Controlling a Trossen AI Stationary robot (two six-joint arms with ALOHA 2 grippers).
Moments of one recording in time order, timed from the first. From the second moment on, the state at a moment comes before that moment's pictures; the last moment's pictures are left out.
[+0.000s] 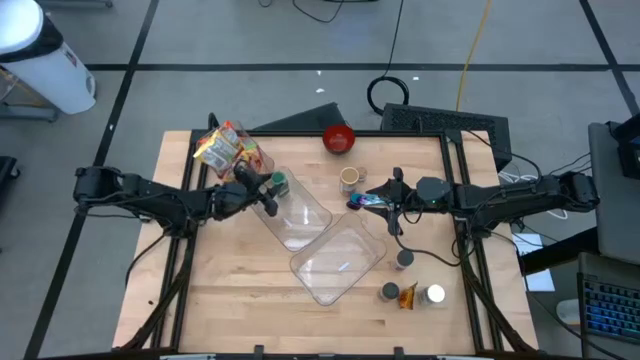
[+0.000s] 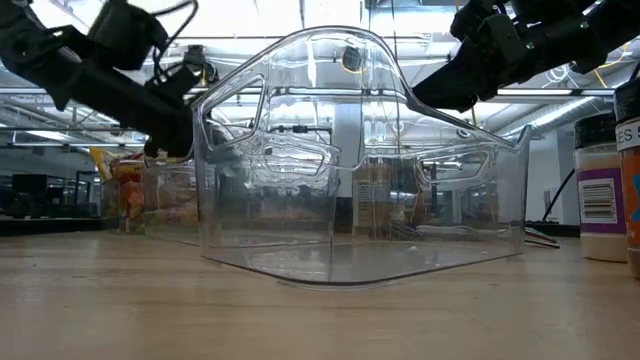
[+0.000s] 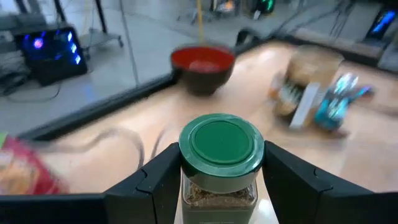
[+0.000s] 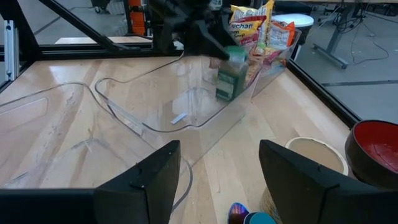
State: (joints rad) left arm 0.09 1.20 0.29 0.57 -0.56 -0.28; right arm -0.04 0.99 0.46 0.26 0.10 0.01
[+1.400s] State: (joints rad) left arm 0.09 1.34 0.29 0.78 -0.60 -0.27; right arm -0.05 0.99 0.46 0.25 0.16 0.01
